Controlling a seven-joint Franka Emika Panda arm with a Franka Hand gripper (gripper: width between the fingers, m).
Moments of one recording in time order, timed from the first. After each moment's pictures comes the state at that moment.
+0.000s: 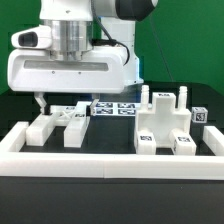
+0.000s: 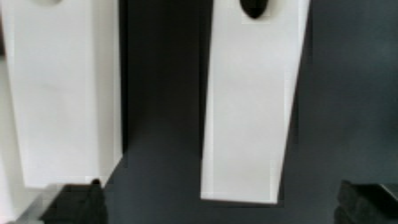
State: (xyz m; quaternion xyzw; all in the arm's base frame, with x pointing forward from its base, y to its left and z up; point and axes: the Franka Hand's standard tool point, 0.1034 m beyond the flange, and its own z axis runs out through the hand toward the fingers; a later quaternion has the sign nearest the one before) arm 0.532 -0.123 0.053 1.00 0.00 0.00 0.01
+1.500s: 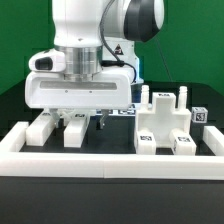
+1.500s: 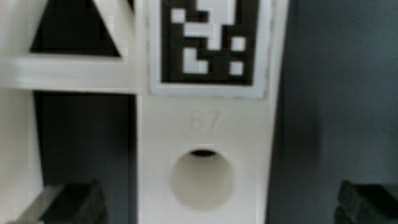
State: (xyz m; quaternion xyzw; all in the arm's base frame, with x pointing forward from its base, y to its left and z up) arm 0.492 -0.103 0.013 1.00 -0.01 -0.03 0.00
